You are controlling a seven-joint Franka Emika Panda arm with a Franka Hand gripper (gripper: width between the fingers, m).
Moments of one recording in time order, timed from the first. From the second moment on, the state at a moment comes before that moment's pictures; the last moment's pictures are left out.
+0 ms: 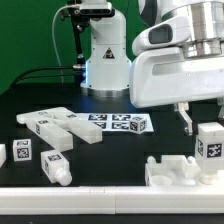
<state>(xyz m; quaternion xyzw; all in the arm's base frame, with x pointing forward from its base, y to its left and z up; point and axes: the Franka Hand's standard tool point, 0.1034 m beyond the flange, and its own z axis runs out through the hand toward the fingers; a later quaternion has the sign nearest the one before) 0.639 0.109 0.098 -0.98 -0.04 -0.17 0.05</state>
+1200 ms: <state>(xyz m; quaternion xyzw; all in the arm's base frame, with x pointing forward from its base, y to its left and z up) 0.635 0.109 0.082 -0.98 -0.06 -0.16 0.04</state>
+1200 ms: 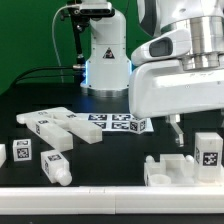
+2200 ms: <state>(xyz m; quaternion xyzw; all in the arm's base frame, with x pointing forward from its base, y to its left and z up) 0.648 0.114 0.074 -1.00 0.03 0.04 0.05</state>
